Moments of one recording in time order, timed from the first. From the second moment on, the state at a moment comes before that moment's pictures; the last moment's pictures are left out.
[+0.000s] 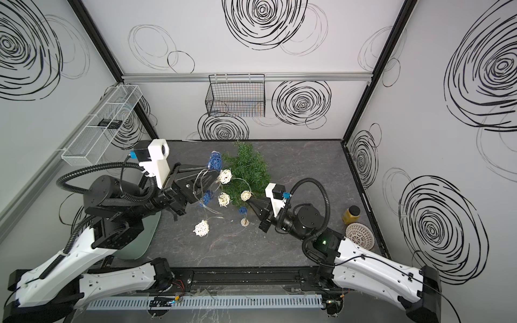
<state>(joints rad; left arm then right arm) -0.96 0.93 1.28 0.10 0.34 -0.48 1.05 0.76 0.62 0.27 0.00 0.23</state>
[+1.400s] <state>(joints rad) -1.14 1.42 1.46 0.01 0.16 -0.38 0.46 0.65 0.69 -0.22 0.25 0.51</state>
